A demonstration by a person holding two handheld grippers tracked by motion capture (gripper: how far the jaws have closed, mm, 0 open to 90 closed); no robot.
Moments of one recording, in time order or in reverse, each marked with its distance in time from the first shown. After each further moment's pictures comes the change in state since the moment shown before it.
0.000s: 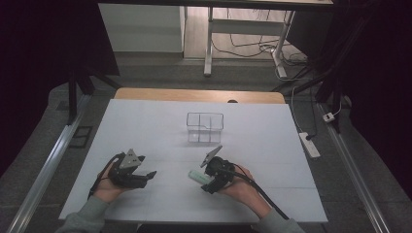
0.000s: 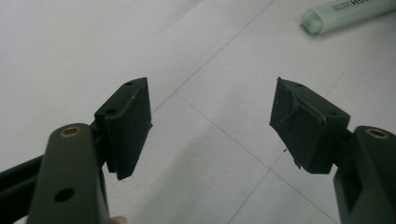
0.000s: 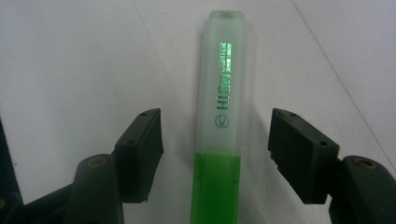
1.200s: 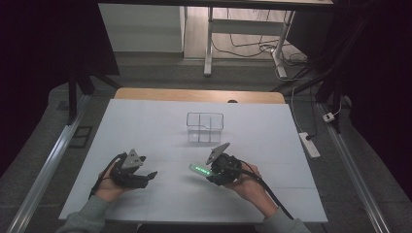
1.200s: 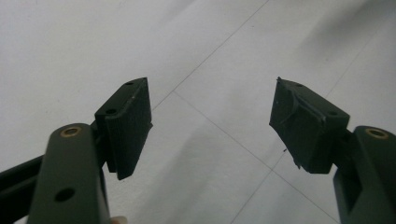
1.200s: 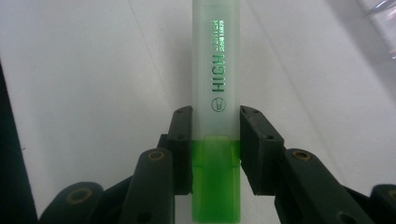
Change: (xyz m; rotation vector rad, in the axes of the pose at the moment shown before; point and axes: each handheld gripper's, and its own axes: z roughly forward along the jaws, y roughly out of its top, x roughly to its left) left arm -0.001 0.001 0.004 0.015 0.003 0.012; right arm 0.000 -0.001 -0.038 -0.084 -0.067 -0.061
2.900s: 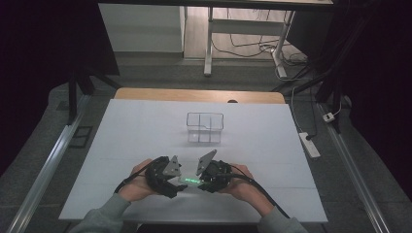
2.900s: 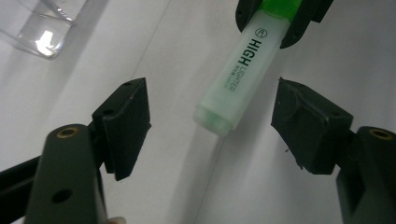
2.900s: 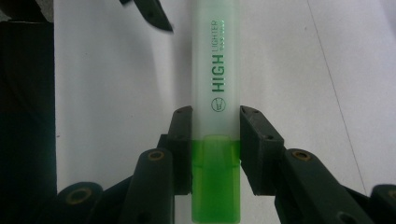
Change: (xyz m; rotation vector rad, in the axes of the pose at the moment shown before) left arm -0.067 0.074 0.030 0.123 -0.205 0.339; right arm 0.018 0.013 0.023 0.008 0.122 -0.219
